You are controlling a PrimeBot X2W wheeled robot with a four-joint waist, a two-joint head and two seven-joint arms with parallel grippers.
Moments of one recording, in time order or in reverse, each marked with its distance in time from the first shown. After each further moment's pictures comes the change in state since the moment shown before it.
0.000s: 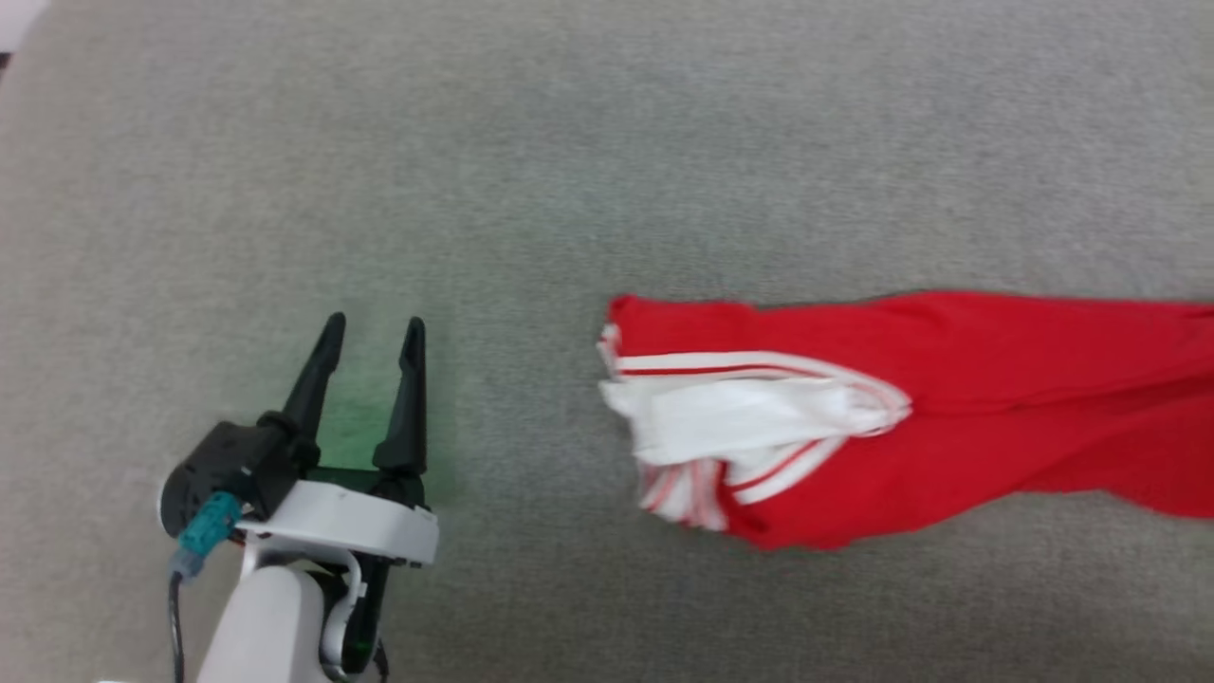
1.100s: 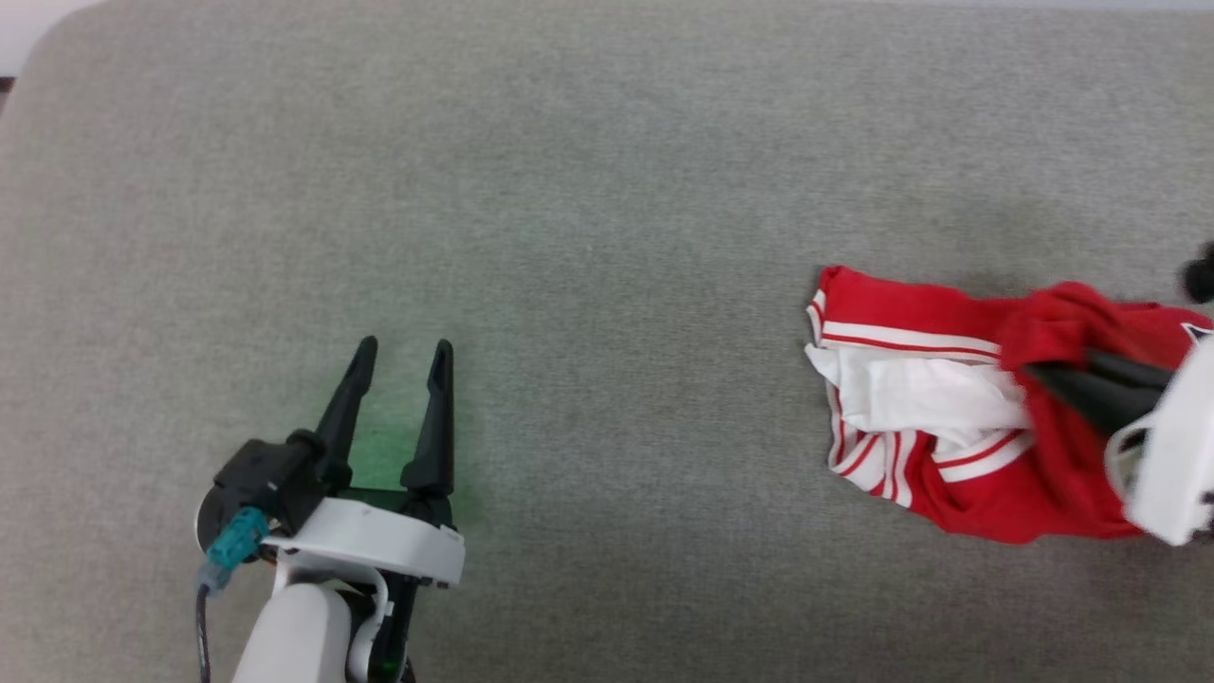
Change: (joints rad) left arm 0.023 -0.020 -0.026 0.011 -0.029 0.000 0.000; right arm -0.002 0.087 0.237 -0.527 -0.016 0.000 0.205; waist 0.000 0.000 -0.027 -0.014
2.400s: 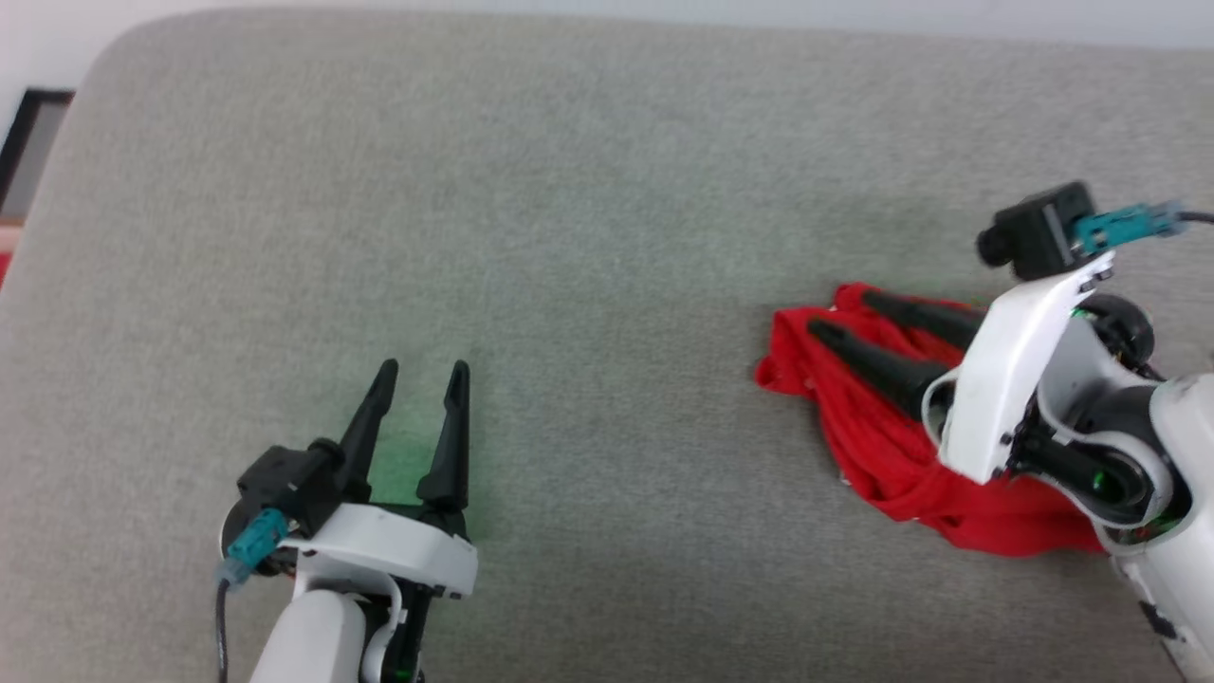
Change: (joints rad) left arm -0.009 -0.006 -0.026 0.077 -0.041 0.000 0.000; right arm -0.243 0.133 0.336 0.311 0.040 0.000 -0.266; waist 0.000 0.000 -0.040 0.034
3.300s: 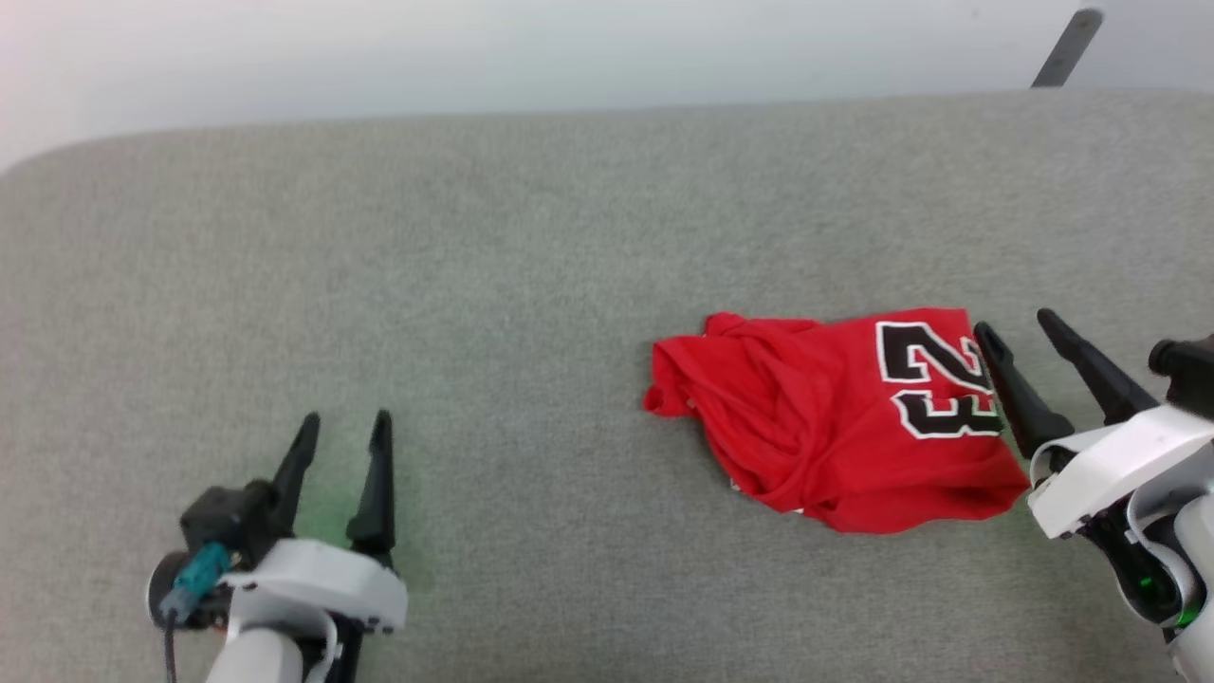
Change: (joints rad) left arm 0.042 0.055 0.087 0.084 0.038 0.008 0.000; right arm 0.137 -0.079 0.011 0.335 -0.122 0.000 -0.773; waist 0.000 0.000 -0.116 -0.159
